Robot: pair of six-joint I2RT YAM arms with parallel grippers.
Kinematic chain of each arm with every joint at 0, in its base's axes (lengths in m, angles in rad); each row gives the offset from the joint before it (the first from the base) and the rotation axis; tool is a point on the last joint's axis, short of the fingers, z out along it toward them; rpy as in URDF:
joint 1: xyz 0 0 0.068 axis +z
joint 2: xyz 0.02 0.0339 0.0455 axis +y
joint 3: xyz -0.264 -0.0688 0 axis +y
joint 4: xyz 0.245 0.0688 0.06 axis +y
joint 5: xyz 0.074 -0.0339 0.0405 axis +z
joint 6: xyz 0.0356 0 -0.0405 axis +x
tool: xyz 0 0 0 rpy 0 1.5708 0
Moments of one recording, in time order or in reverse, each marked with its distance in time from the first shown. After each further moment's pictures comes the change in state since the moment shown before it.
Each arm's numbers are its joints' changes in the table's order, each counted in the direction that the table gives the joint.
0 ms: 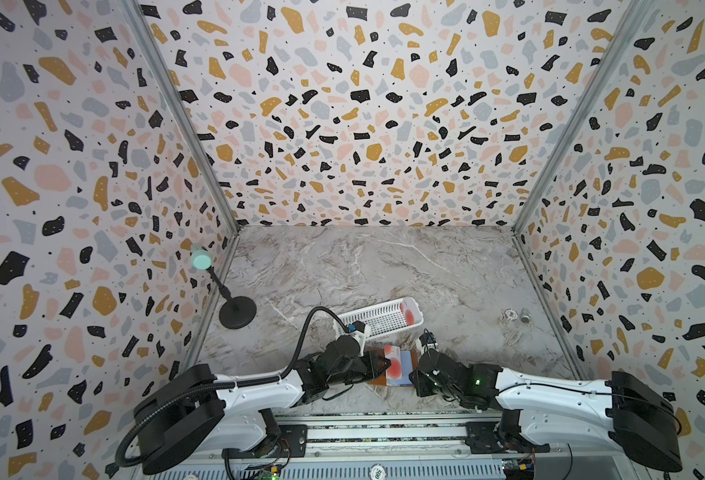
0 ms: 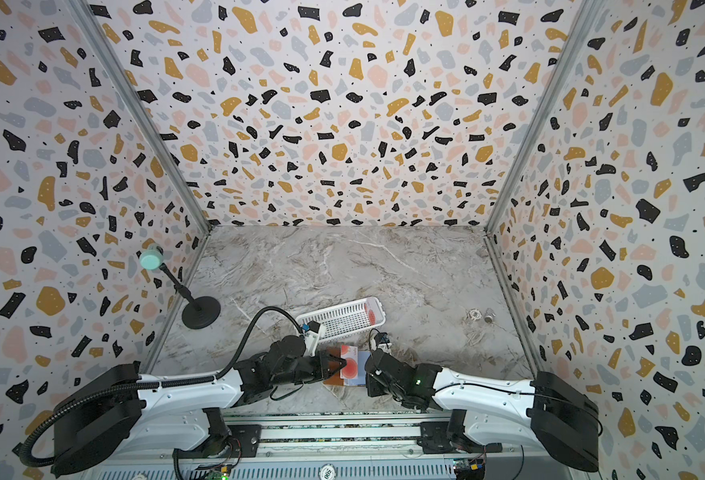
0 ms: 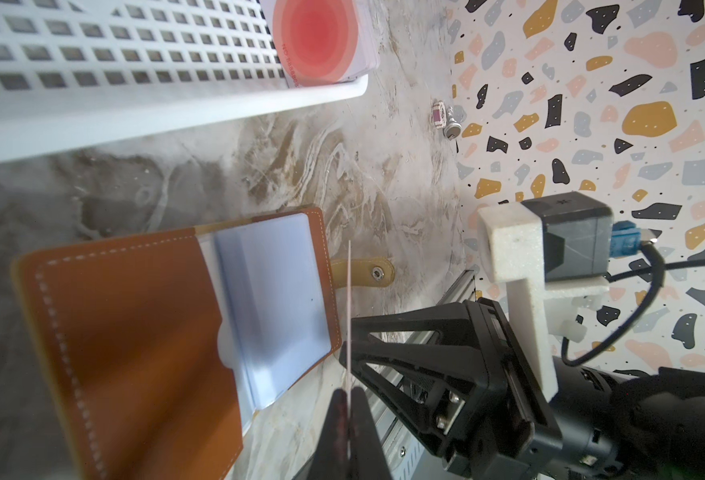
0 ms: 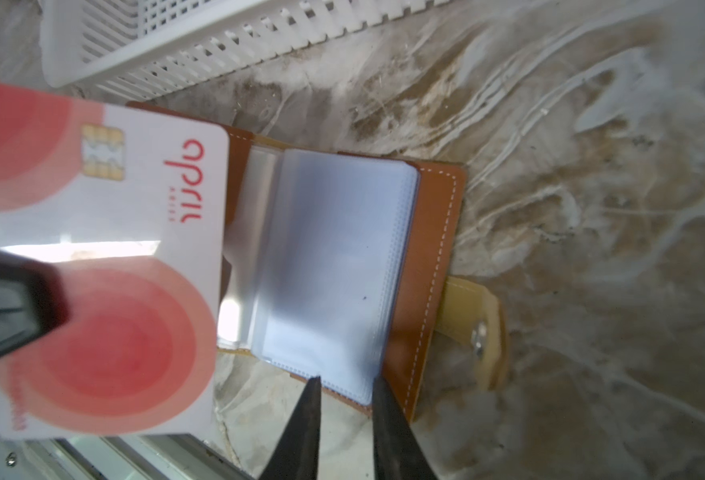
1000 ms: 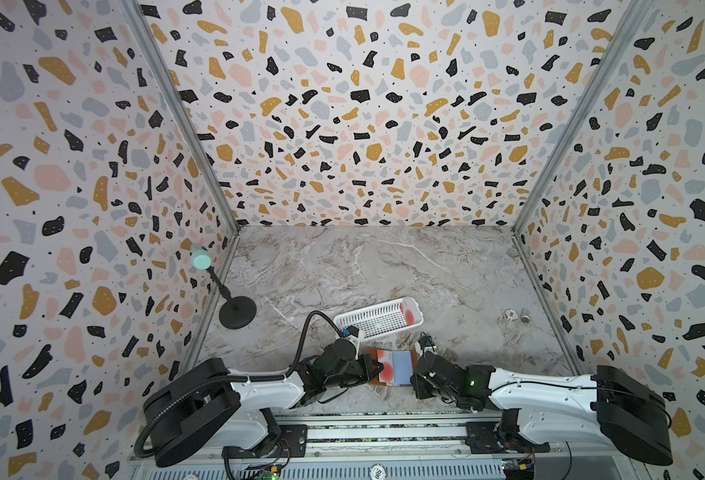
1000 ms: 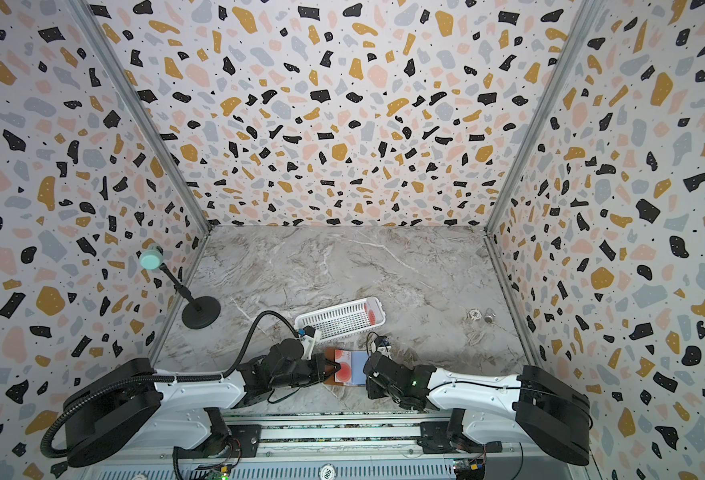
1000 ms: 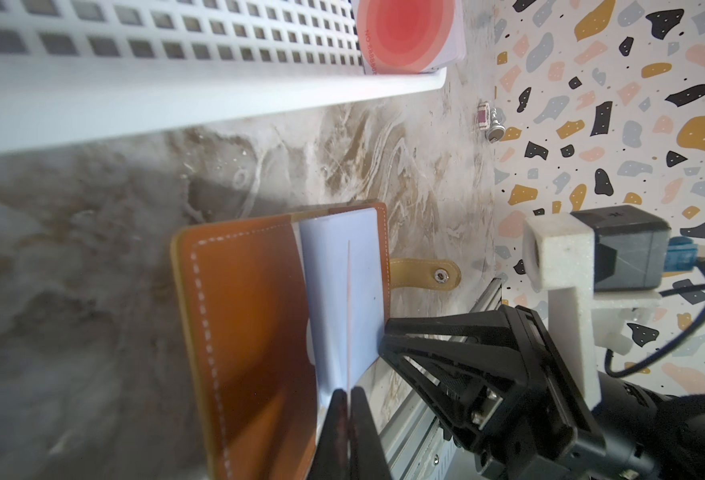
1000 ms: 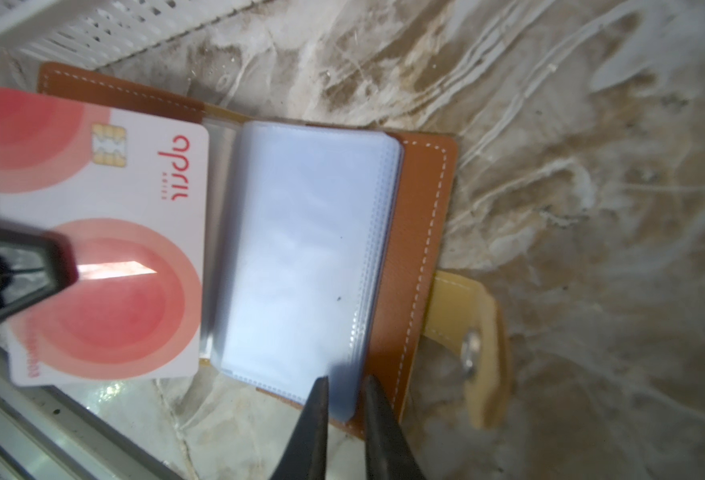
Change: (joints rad) left arm 0.047 0.074 0.070 -0.079 -0.016 -0.009; right arm 0.000 0.059 0.032 -0.052 0.000 0.008
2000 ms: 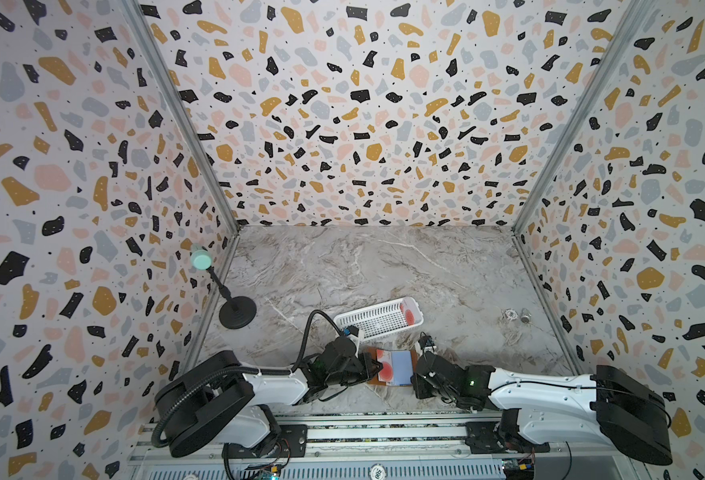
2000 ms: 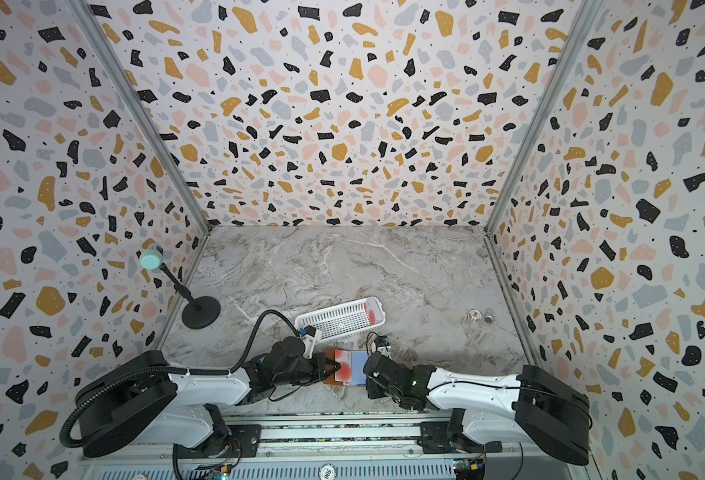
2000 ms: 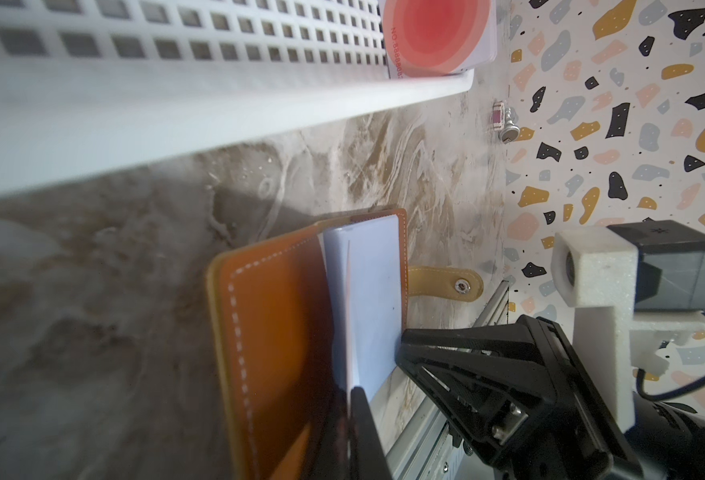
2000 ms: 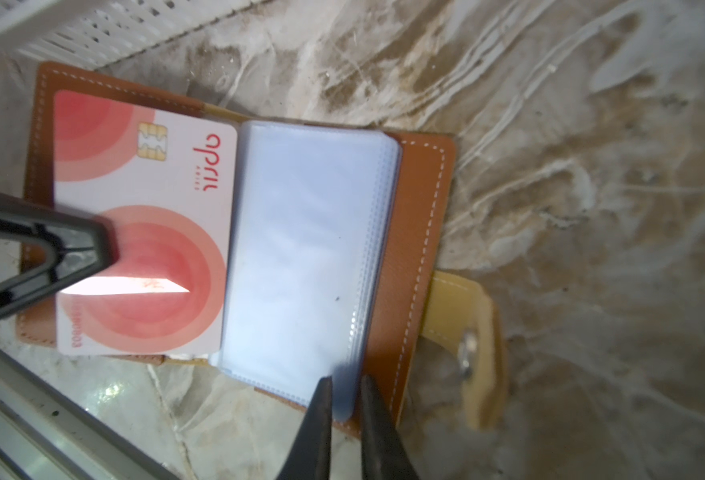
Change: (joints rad) left arm 0.027 0.069 0.001 -0.053 -0.037 0.010; right arm 0.000 0.001 0.000 -0.001 -0.001 0.000
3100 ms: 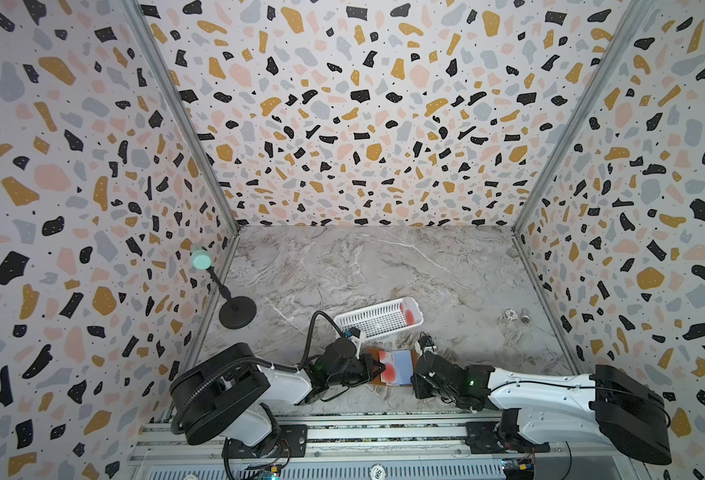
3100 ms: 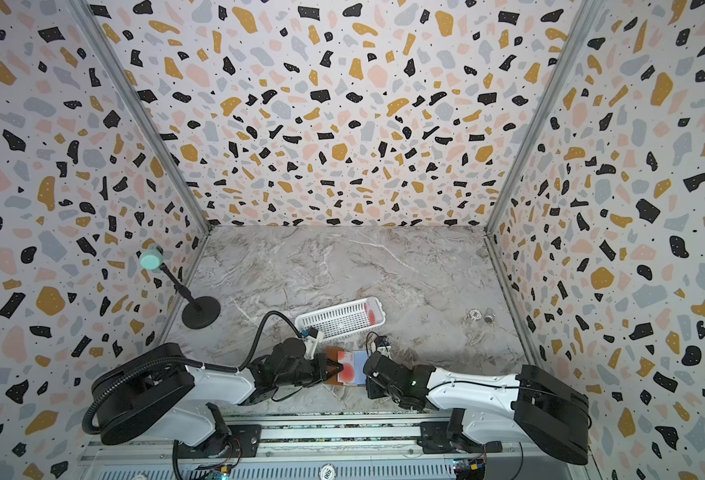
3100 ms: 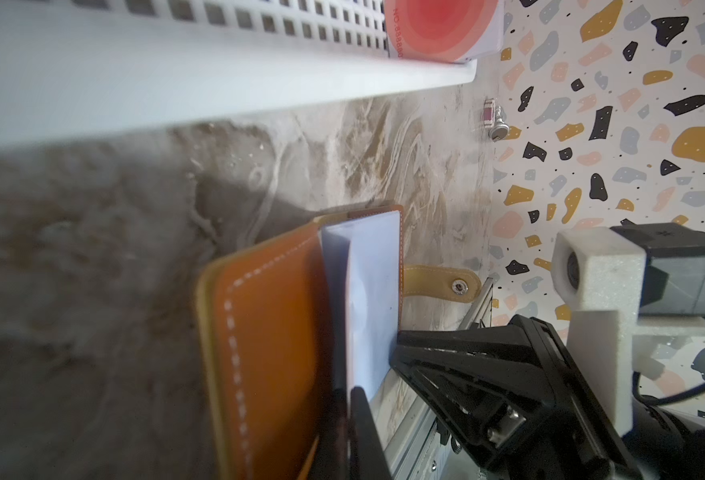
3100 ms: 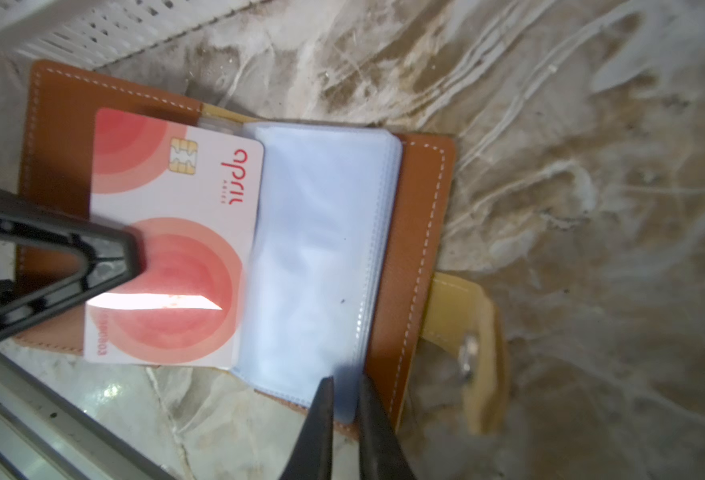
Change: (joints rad) left arm -0.001 0.087 0.020 -0.141 -0.034 -0.045; right arm 0.000 0.005 0.000 -0.004 0.000 0.000
